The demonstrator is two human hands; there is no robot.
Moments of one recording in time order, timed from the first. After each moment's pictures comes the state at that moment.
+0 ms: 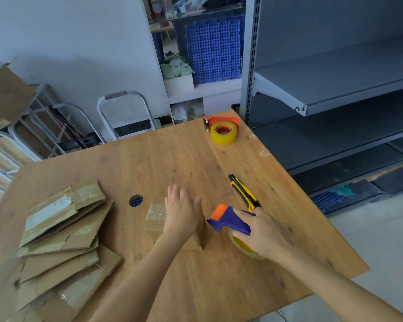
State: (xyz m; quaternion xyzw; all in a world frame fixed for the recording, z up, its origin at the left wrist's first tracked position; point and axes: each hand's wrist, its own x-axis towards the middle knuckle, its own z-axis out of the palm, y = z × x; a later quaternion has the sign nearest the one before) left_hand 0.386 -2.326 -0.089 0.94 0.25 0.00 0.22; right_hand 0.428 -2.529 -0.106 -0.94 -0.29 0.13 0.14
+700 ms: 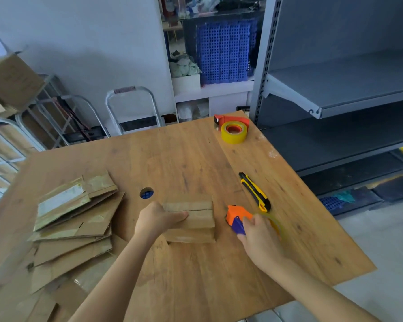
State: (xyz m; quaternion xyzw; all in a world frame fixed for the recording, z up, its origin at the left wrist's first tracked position) left_hand 0.331 -2.252 -0.070 0.84 0.42 -0.10 0.35; right_hand 0.387 -2.494 -0.126 -0.96 -0.25 0.06 0.08
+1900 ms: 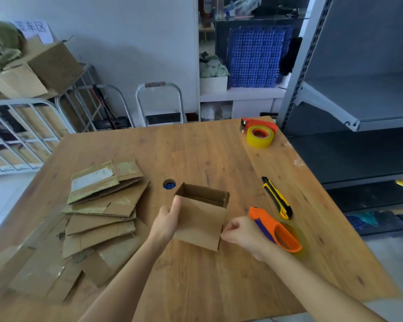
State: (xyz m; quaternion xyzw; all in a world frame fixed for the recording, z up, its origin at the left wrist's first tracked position) left_hand 0.276 -2.237 -0.098 0.69 0.44 0.00 0.57; right_hand 0.376 -2.423 -0.114 -0.82 -0.14 0.35 0.43
